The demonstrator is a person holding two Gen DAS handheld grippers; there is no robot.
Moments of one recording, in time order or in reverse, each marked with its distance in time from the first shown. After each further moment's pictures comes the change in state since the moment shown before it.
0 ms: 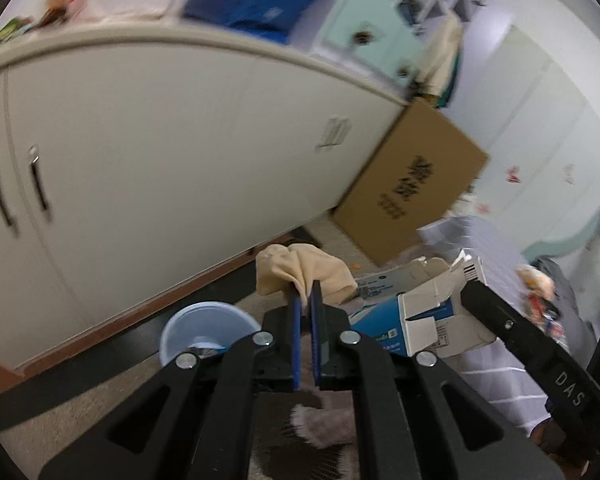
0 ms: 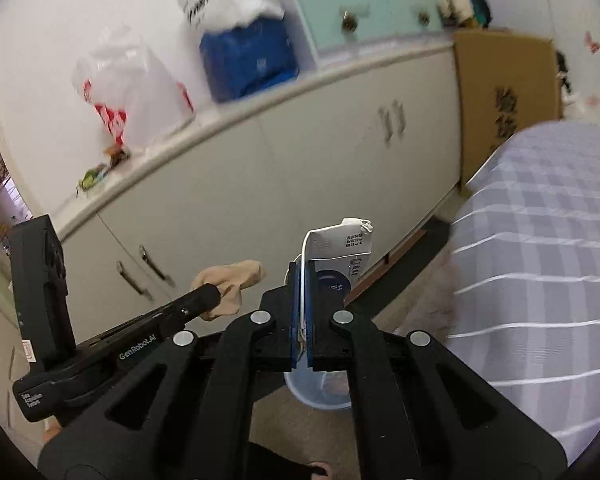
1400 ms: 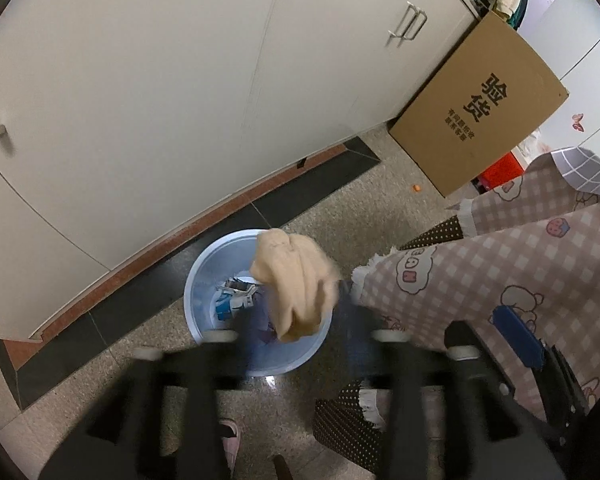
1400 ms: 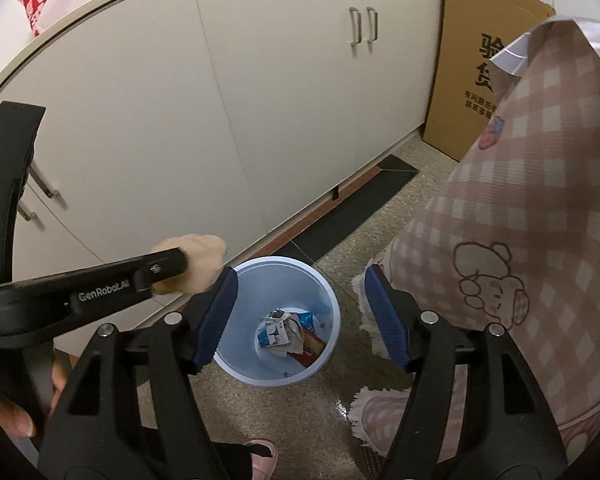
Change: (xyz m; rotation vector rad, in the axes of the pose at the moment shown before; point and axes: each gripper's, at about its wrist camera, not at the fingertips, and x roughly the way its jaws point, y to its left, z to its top) left arm 0.151 0.056 -0.029 -0.009 0.305 0.150; right arm 0.130 -0.035 -0.083 -0.074 0.199 -0.250
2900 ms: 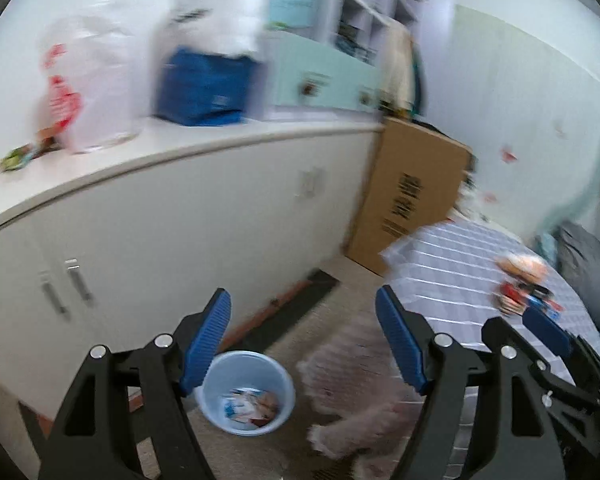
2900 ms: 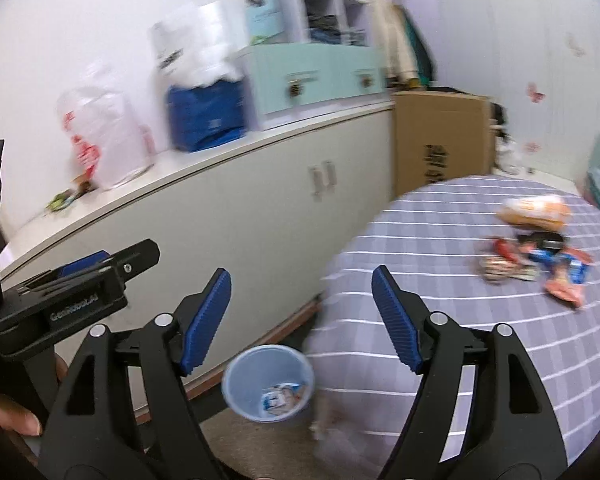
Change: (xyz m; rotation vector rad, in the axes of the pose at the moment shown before) left arm -0.259 -0.163 -0.050 0.277 -0.480 -0.037; right arm -0.278 -0.080 0.024 0.089 -0.404 -0.026
